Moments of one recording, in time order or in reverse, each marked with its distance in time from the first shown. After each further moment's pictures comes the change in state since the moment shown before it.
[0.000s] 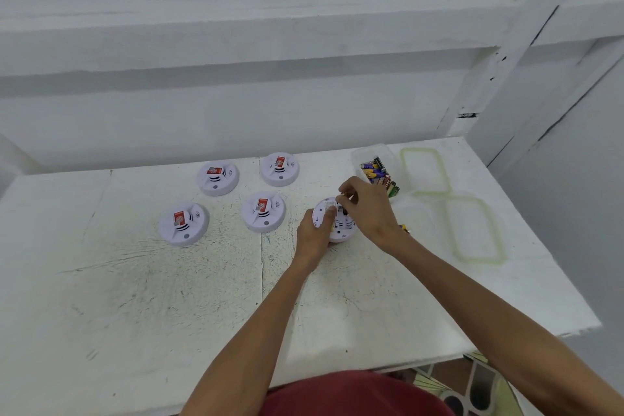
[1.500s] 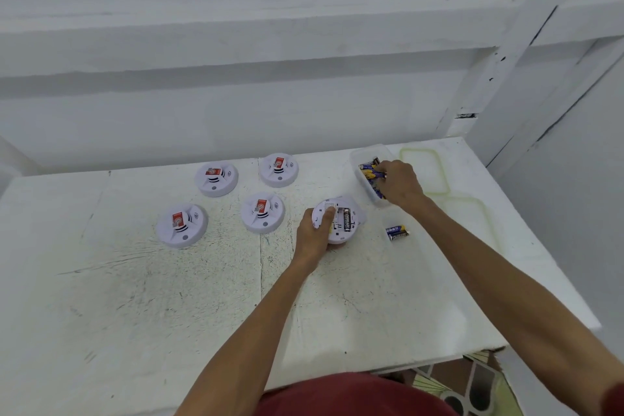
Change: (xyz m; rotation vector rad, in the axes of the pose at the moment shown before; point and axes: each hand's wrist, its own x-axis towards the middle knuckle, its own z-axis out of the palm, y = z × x) left_hand 0.003 0.000 0.001 -0.008 0.001 -0.014; right_hand 0.062 0.052 -0.046 -0.334 -0.107 0.206
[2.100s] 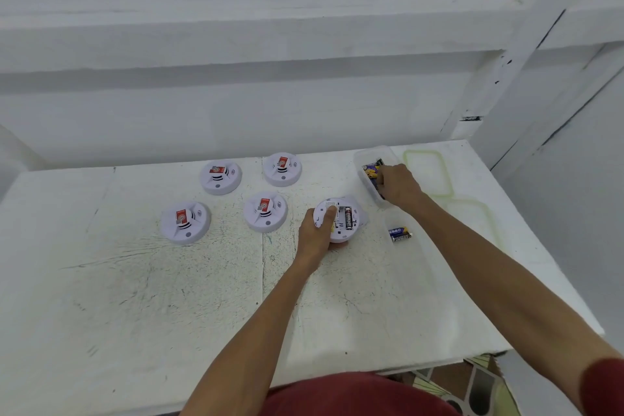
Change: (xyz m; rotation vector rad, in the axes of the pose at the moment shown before) left_hand 0.003 -0.002 0.000 0.025 0.039 -0.011; right_hand 0.016 0.004 0.013 -0.168 -0.141 0.029
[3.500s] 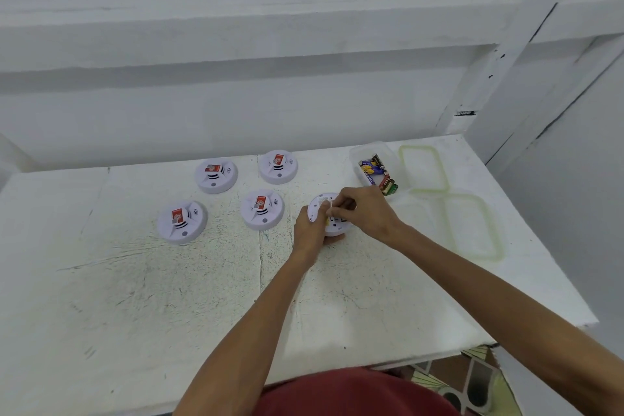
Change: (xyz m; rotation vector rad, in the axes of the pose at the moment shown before) left_hand -0.002 0.005 -0.002 -0.245 -0.067 -0.066; right_hand -0.081 -0.044 0.026 0.533 0.055 -0.441
